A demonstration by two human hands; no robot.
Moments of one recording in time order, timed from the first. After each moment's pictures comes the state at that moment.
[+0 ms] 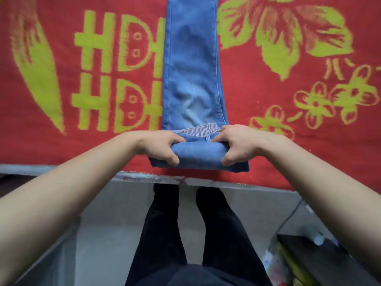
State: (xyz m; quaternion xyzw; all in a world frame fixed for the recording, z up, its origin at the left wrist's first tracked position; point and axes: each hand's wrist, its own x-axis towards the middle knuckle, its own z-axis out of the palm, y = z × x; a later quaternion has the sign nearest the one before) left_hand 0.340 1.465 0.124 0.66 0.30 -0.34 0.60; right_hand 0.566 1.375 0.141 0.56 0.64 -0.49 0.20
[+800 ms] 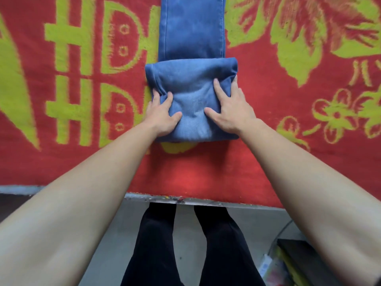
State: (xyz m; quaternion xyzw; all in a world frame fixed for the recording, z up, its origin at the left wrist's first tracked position) left_hand 0.382 1.533 -0.030 0.70 0.56 -0.17 0.40; right_hand 0.592 1.463 -0.003 0.77 0.53 -0.35 0.09
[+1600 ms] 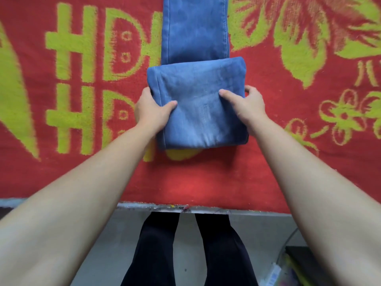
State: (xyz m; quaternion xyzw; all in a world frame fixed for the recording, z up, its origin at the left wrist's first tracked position) left_hand 0.376 1.553 -0.021 0.58 0.71 0.07 0.40; right_hand 0.596 1.474 -0.005 0.86 0.18 -0.41 -0.23
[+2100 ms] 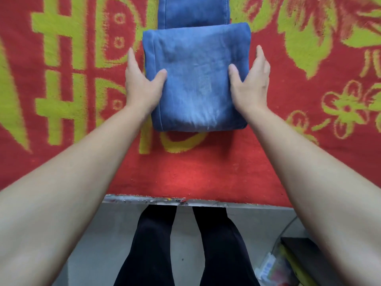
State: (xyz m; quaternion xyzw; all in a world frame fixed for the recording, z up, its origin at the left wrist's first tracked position) left_hand 0.377 1.572 -0.019 0.55 0.66 0.17 0.48; right_hand 0.594 1.481 -0.004 0.87 0.34 -0.26 -0.25
